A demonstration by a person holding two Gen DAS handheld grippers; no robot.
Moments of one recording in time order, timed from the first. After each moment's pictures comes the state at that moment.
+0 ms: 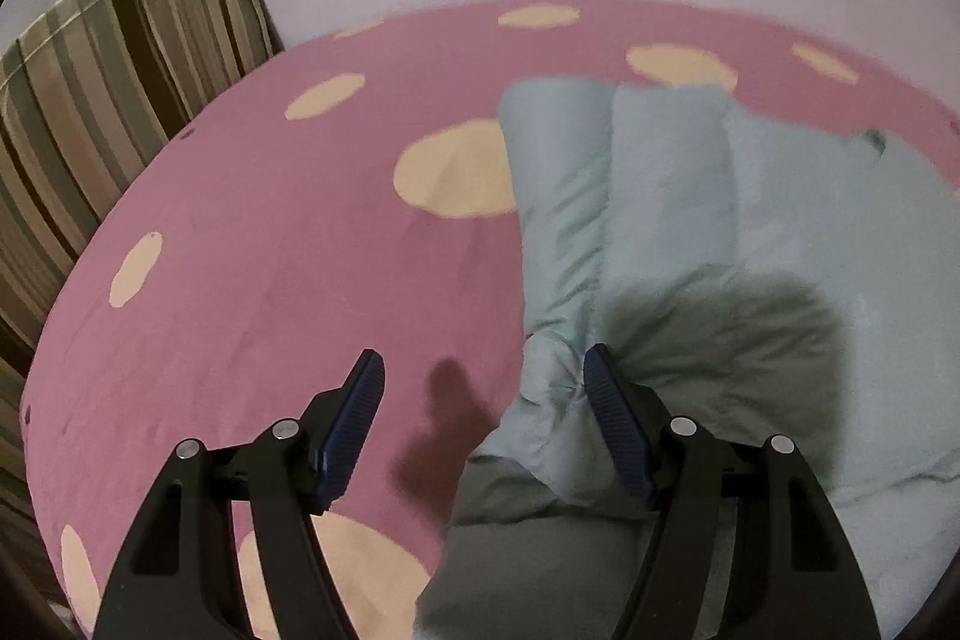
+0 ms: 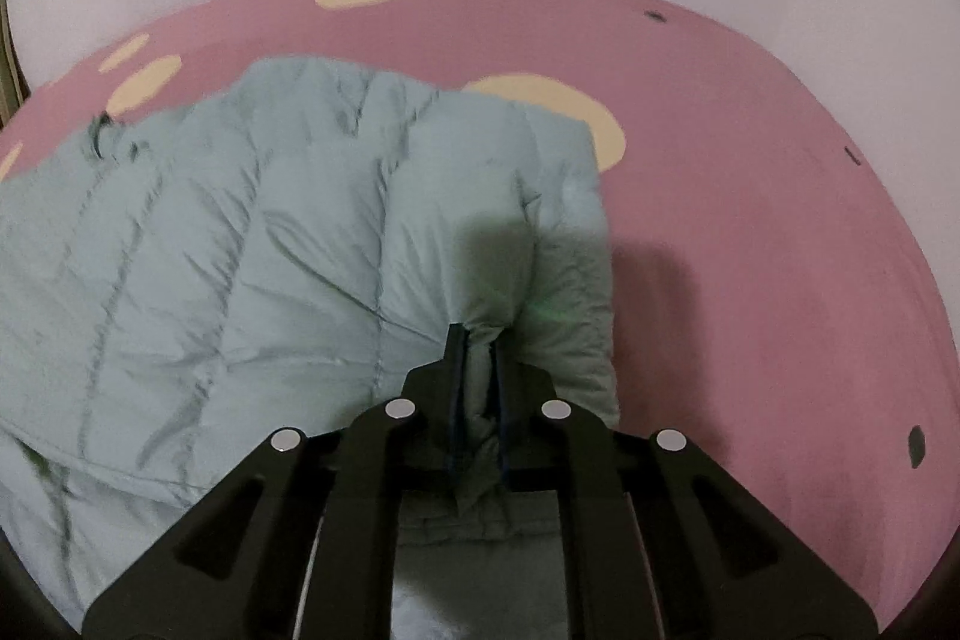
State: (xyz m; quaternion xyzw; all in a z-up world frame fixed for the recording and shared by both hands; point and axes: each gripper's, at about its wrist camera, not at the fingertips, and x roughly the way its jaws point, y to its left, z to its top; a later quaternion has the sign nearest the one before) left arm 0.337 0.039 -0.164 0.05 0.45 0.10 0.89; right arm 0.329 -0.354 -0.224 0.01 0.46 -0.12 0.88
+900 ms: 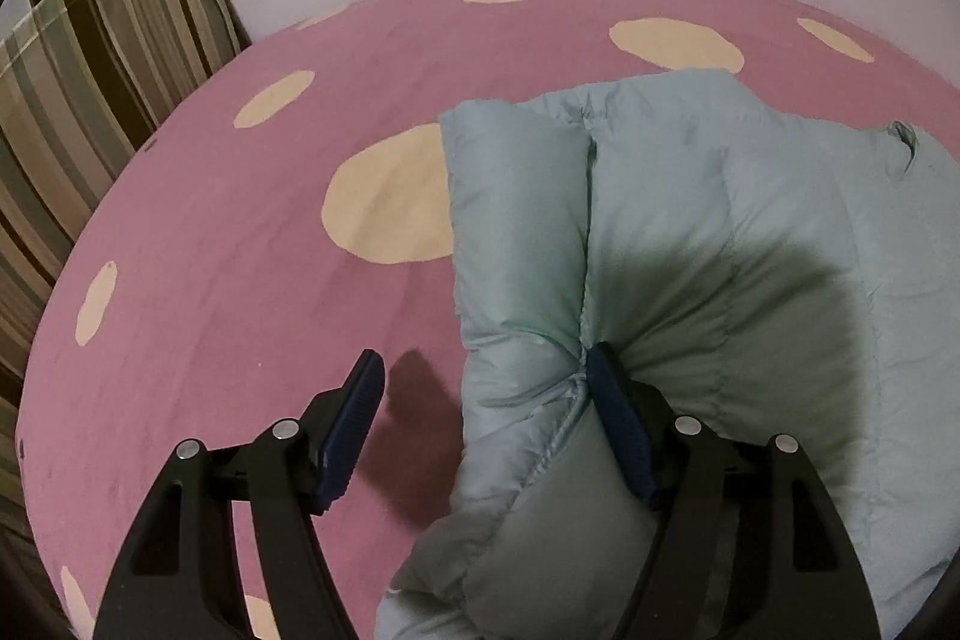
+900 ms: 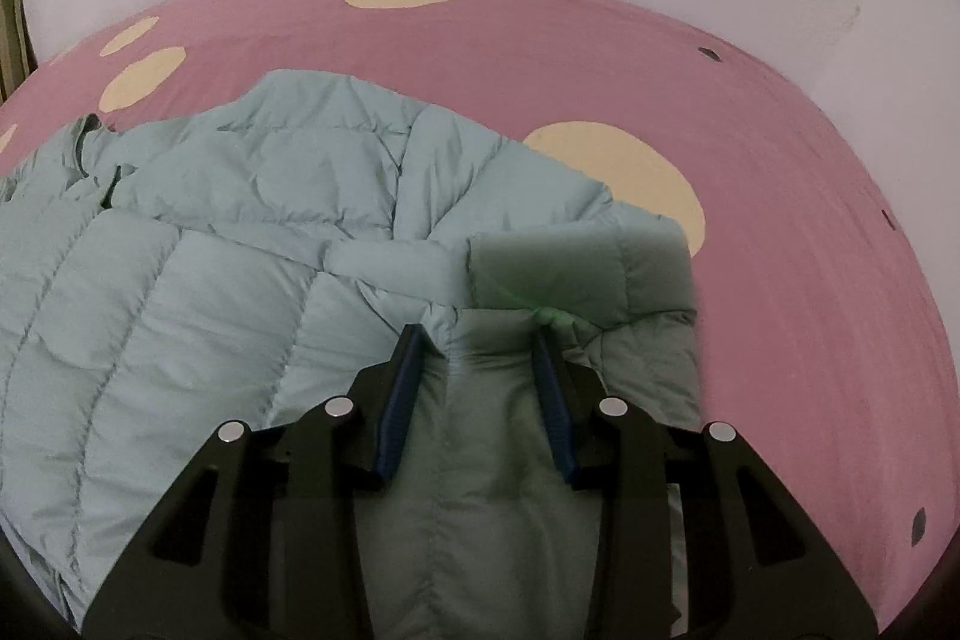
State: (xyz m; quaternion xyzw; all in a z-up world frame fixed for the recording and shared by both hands) left arm 0.404 0.028 -0.218 0.06 0.46 0.09 0.88; right arm 0.389 -0.334 -0.226 -0.02 0.45 -0.10 0.89
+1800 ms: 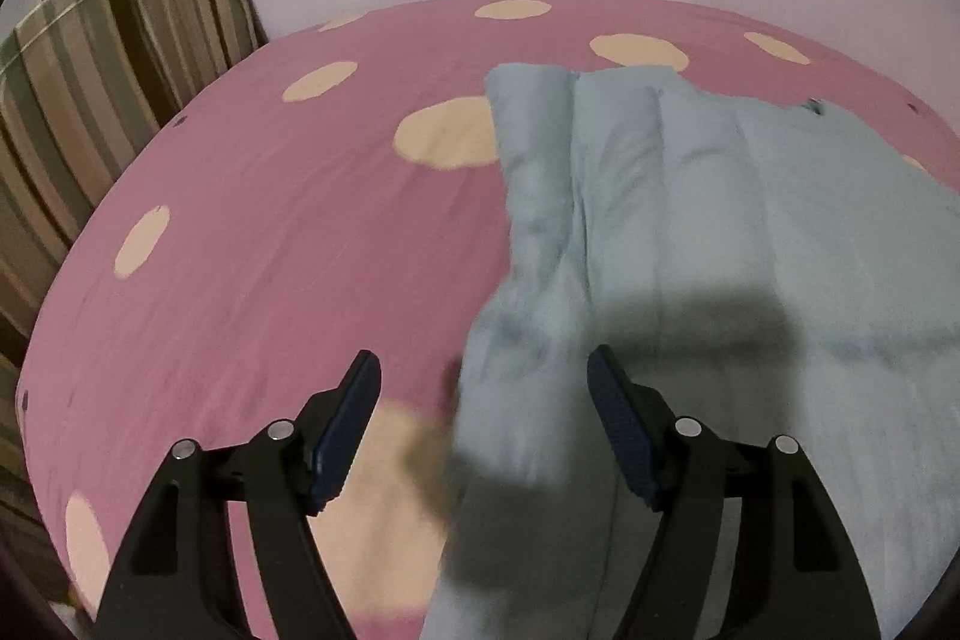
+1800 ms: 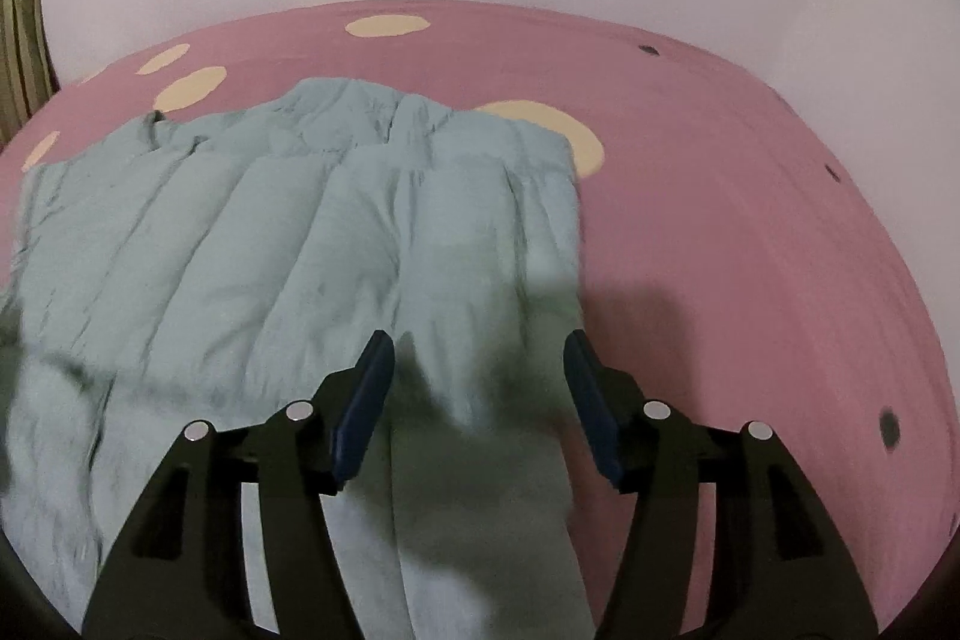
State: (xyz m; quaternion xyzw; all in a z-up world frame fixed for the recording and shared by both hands) left arm 0.265 0.039 -0.181 0.04 0.45 0.06 0.89; right arm 0.271 -0.341 -0.190 0.00 0.43 -0.10 0.90
